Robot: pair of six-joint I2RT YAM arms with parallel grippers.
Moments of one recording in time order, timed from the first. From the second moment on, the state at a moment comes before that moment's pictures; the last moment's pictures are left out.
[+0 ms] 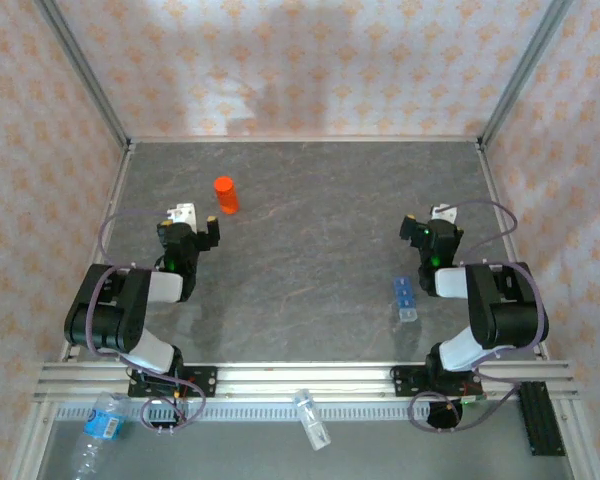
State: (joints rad) left arm -0.04 1.53 0.38 0.78 -0.25 -0.05; right arm 0.03 1.53 0.41 0.69 0.24 0.17
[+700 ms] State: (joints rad) left arm -0.04 1.53 0.38 0.78 -0.25 -0.05; right arm 0.03 1.53 0.41 0.69 0.24 0.17
